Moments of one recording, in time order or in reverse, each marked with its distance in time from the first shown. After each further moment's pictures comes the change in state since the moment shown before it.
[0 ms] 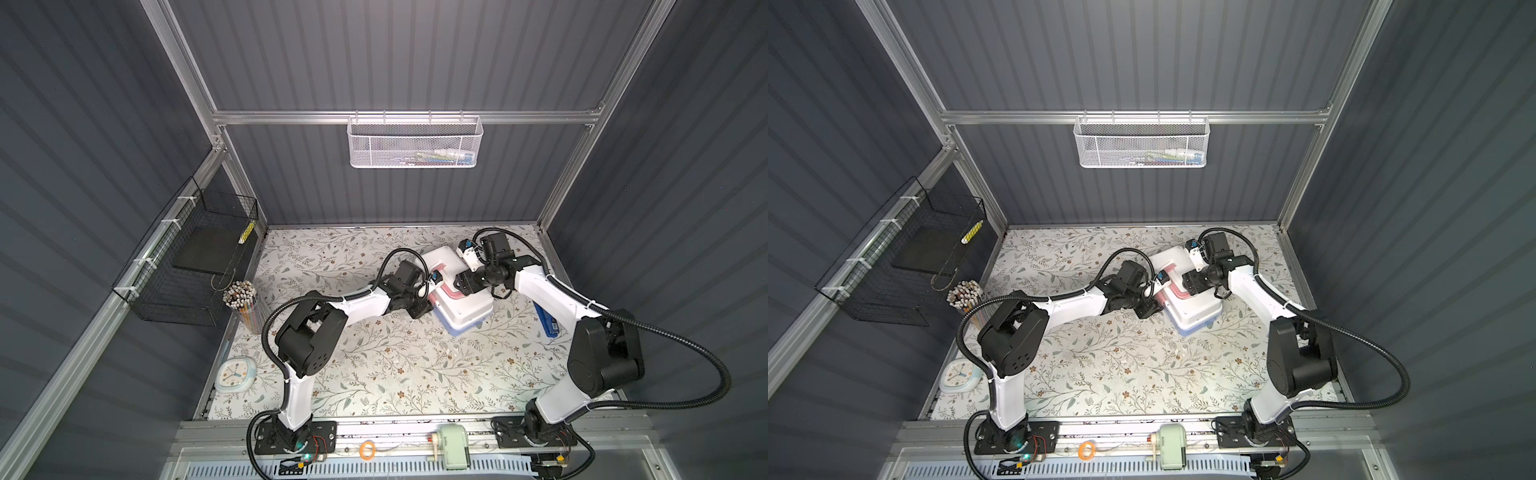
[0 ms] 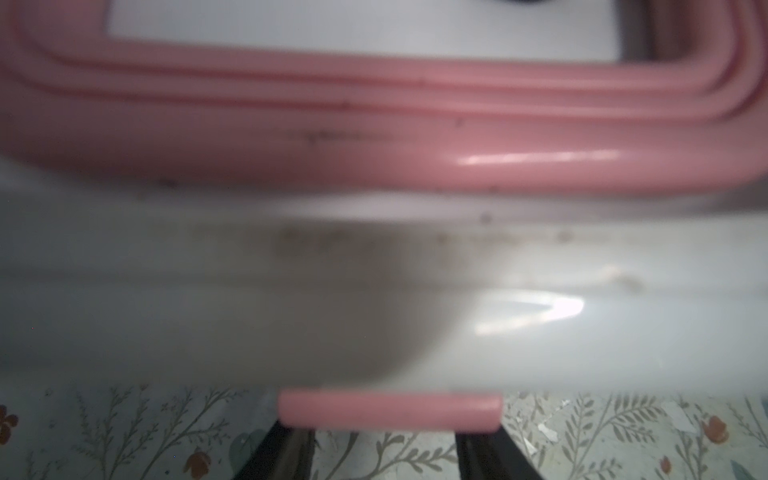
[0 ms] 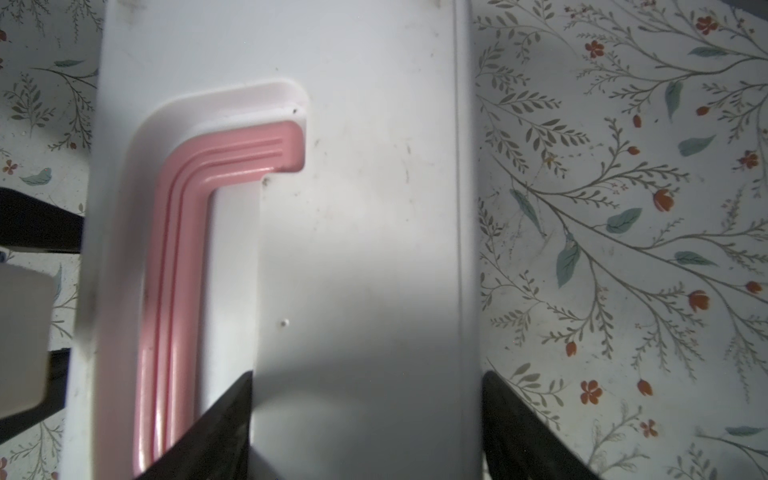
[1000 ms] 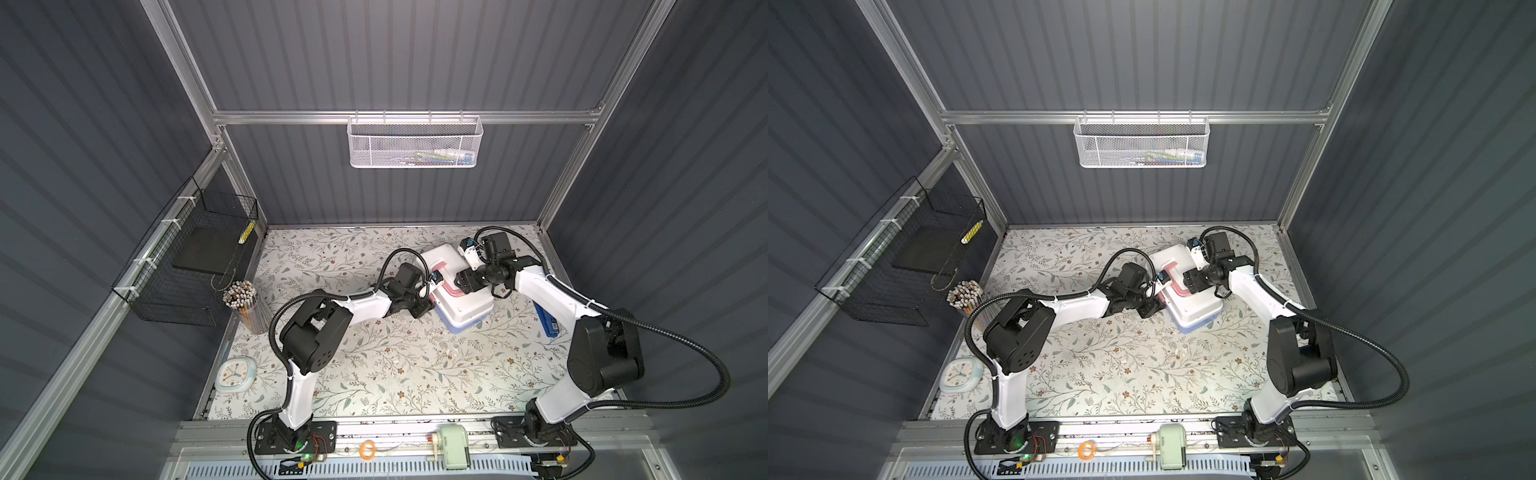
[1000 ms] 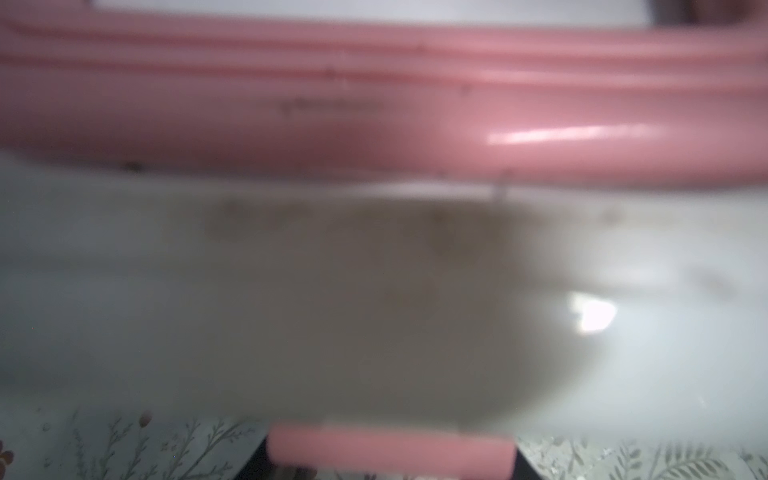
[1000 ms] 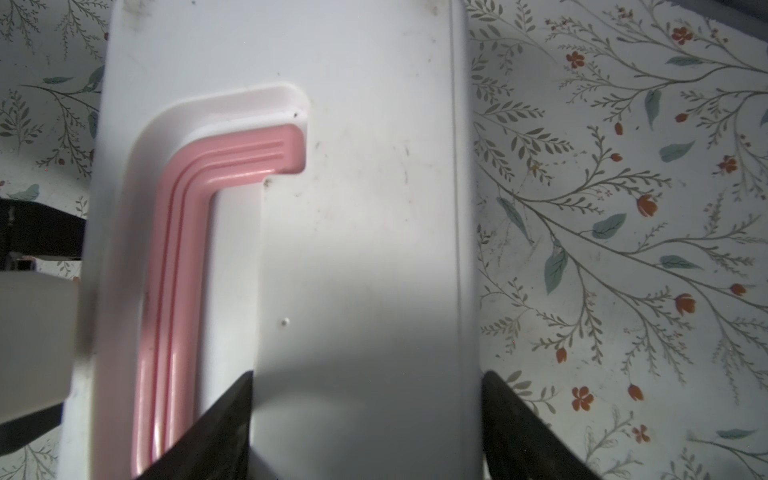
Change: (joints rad) left arm 0.000 0.032 -0.026 0.121 -0.018 0.000; right arm -0.008 0.004 -0.008 0.031 0.007 0.008
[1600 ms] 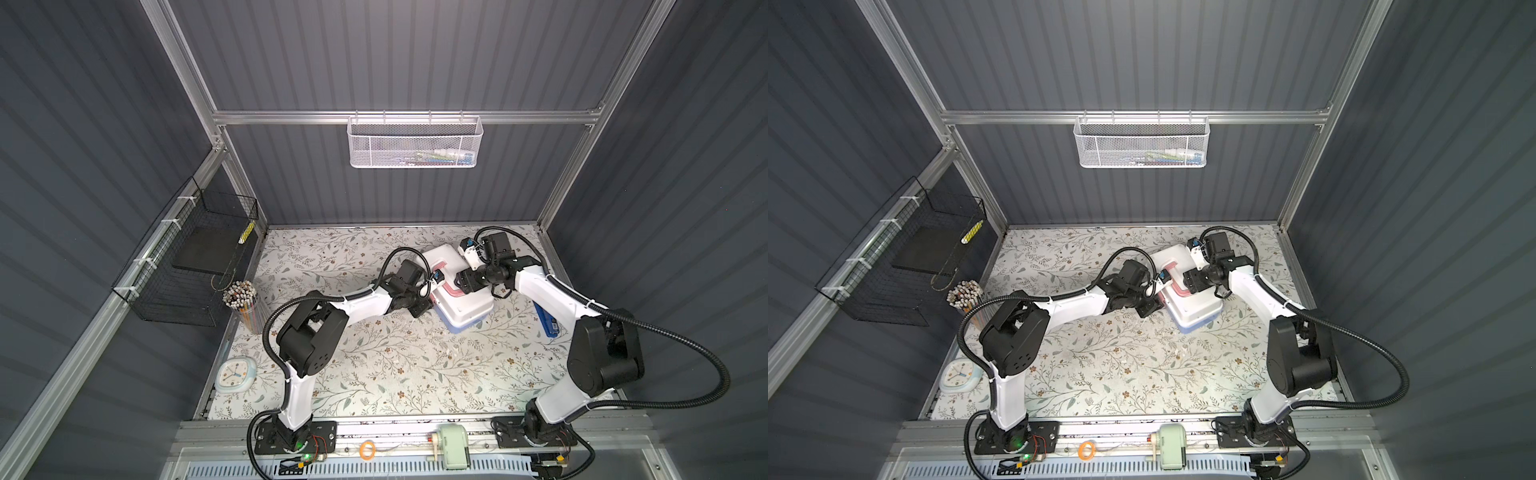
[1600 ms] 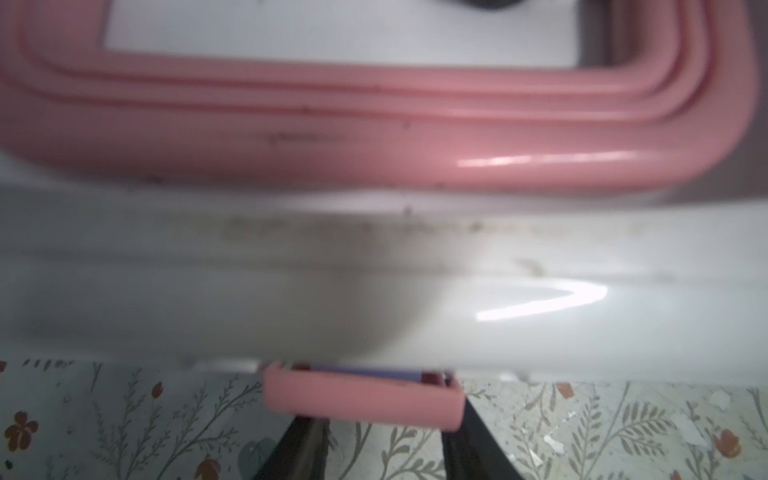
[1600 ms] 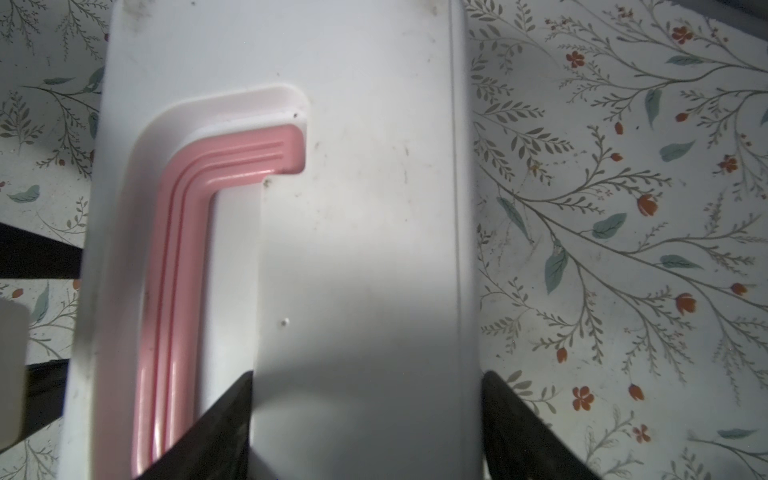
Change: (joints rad) left arm -0.008 -0.028 0.048 -0.136 -0.008 0.008; right arm 0.000 0.000 0.000 0.000 0.000 0.003
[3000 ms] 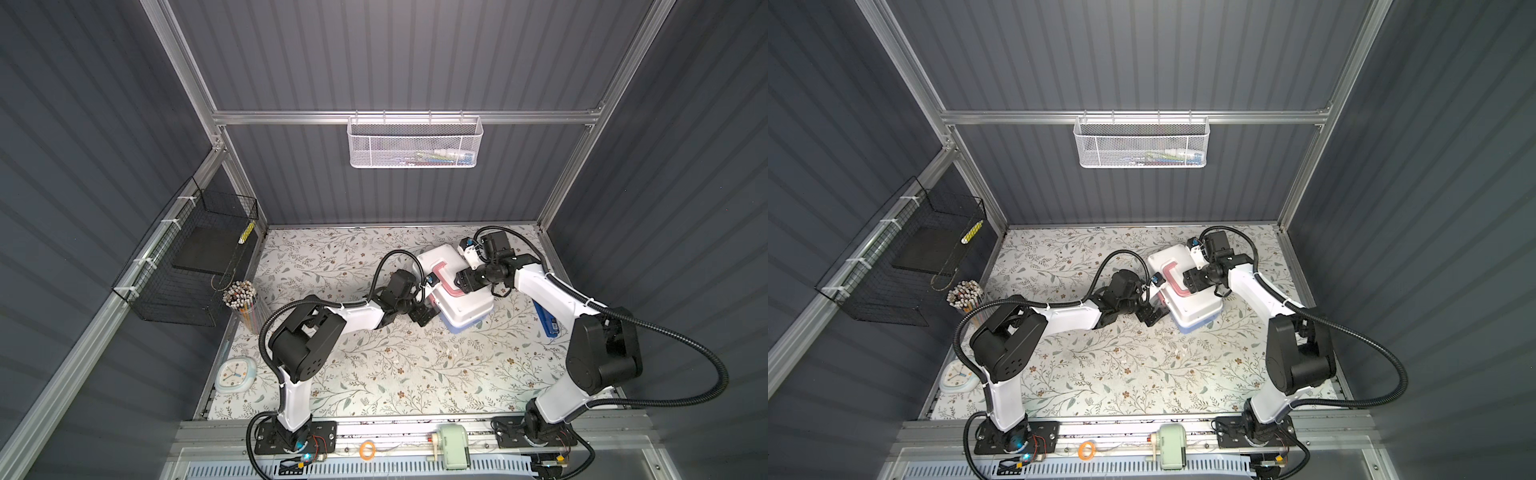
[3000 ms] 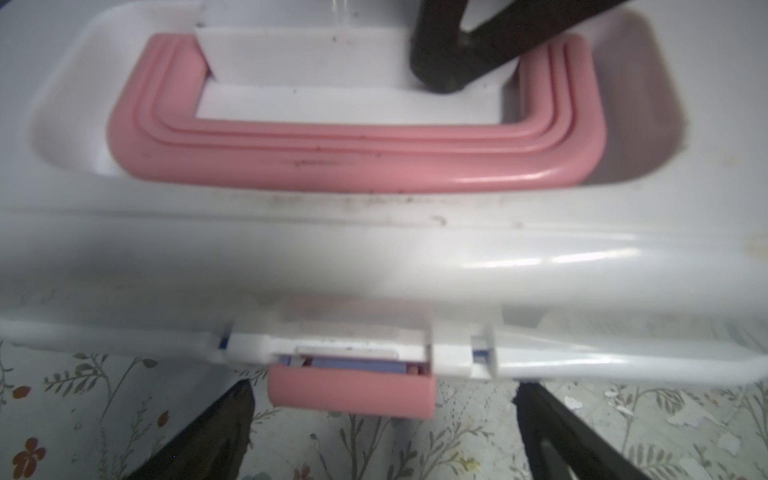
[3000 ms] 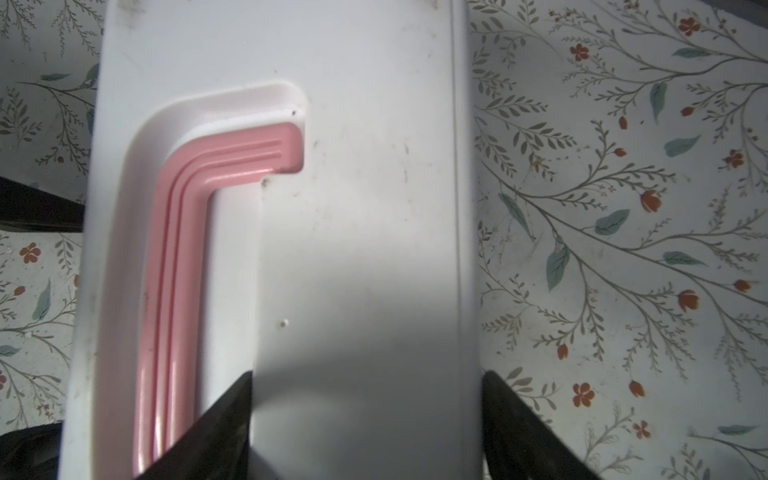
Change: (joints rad) left arm 0.007 -0.064 -0.246 0.419 0.026 -0.050; right arm 0.000 0.020 0.027 -0.032 0.002 0.002
